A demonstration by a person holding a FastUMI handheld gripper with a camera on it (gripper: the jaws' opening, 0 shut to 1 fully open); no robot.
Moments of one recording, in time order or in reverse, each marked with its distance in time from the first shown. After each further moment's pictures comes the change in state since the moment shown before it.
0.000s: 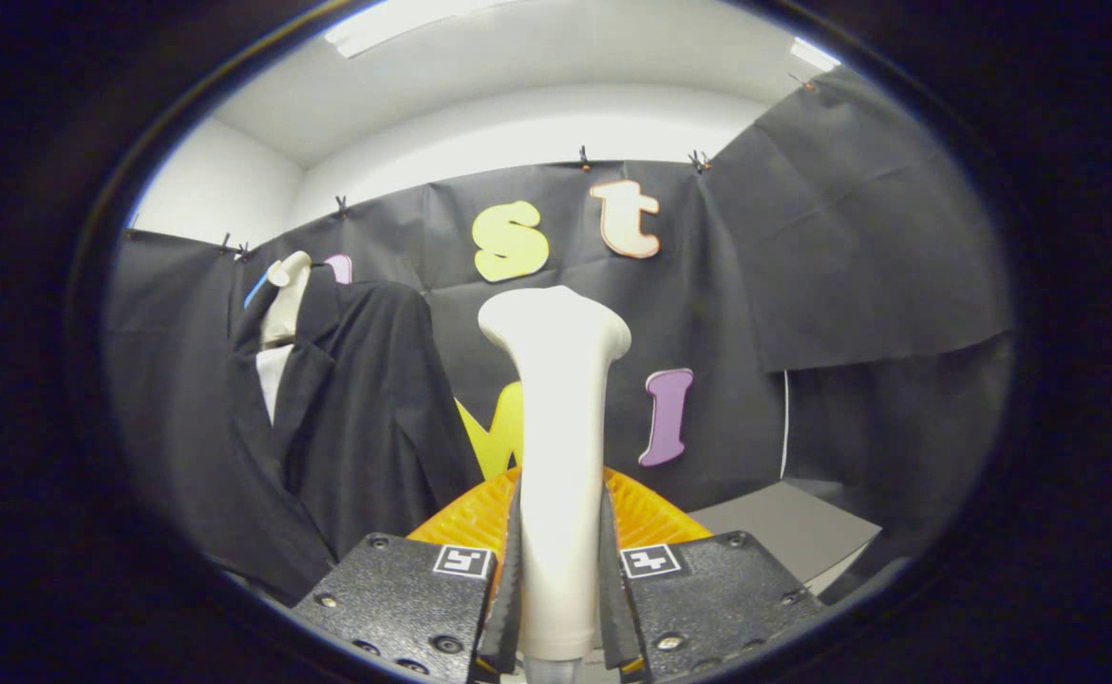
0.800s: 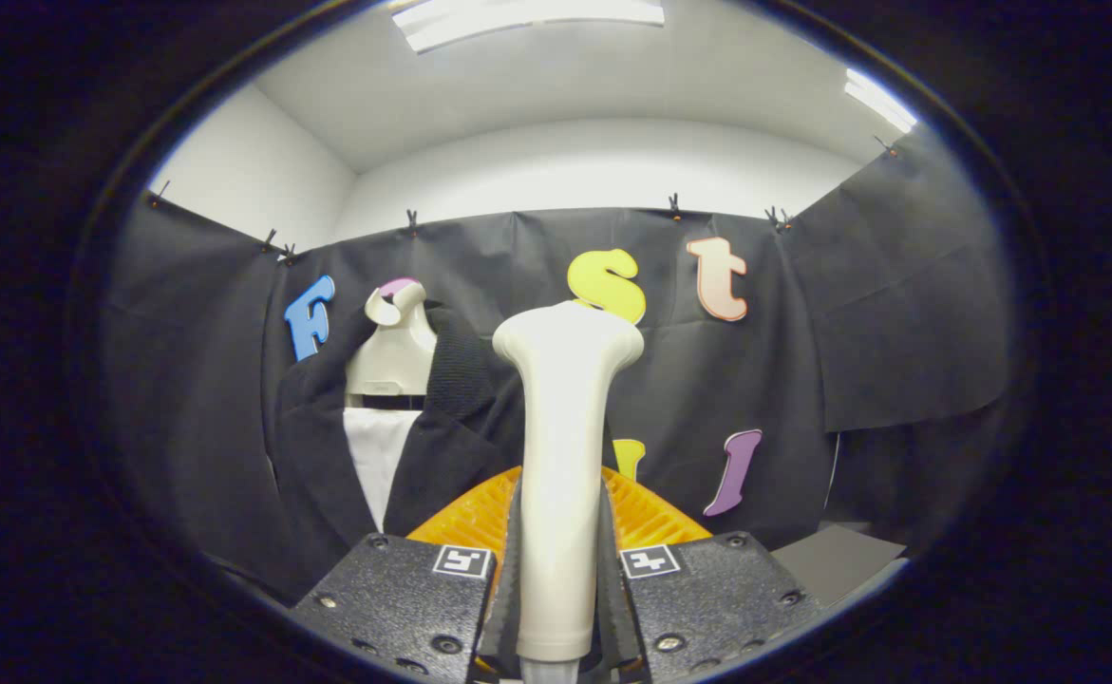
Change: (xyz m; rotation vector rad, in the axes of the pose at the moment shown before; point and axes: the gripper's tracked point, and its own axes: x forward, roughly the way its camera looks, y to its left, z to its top) arm 0.025 0.183 0.043 -0.075 -0.083 0.087
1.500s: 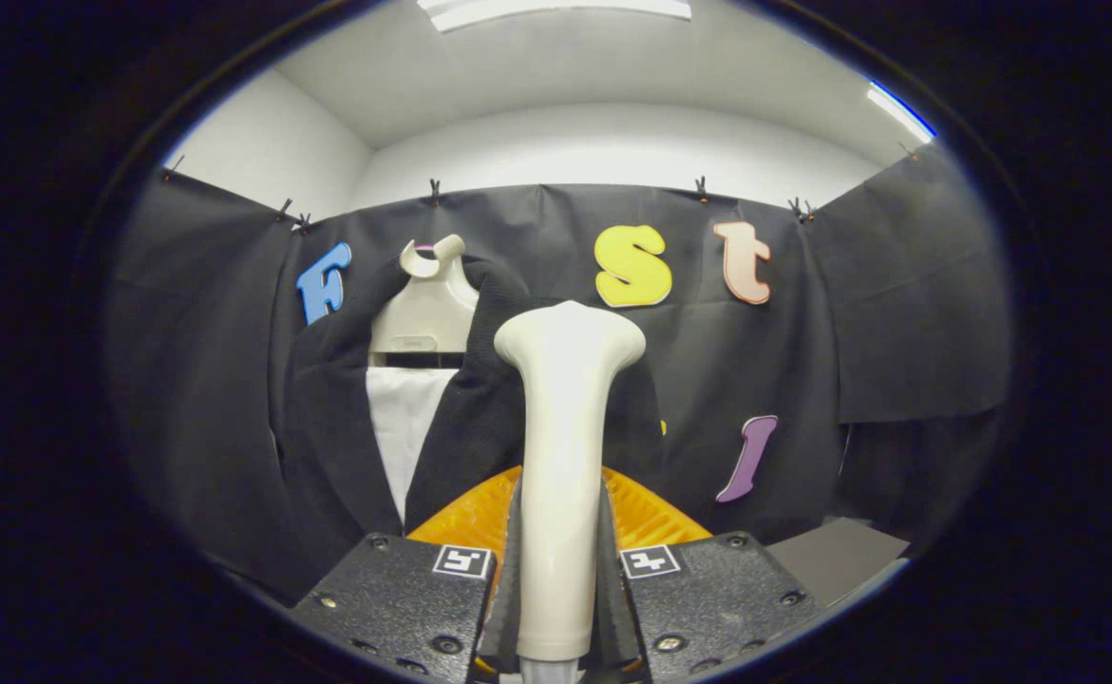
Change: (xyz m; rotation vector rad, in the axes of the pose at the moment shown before) arm 0.006 0.023 -0.042 -0.044 0.084 0.010
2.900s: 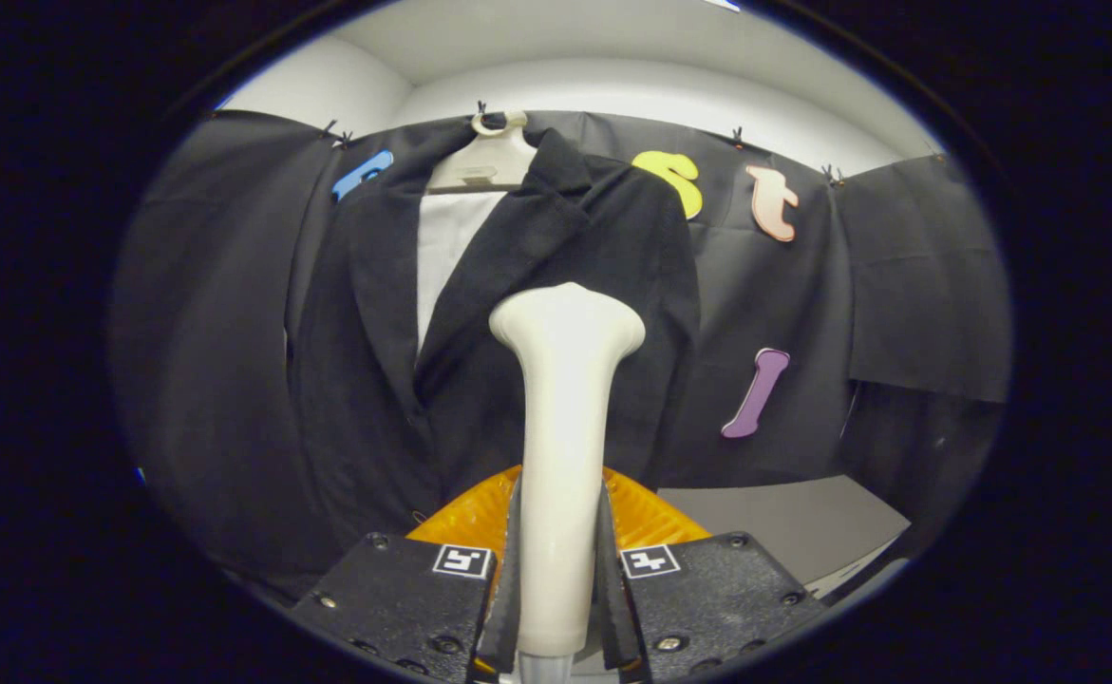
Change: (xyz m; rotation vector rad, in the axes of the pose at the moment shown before) arm -0.040 0.004 -0.145 -0.136 0.212 0.034
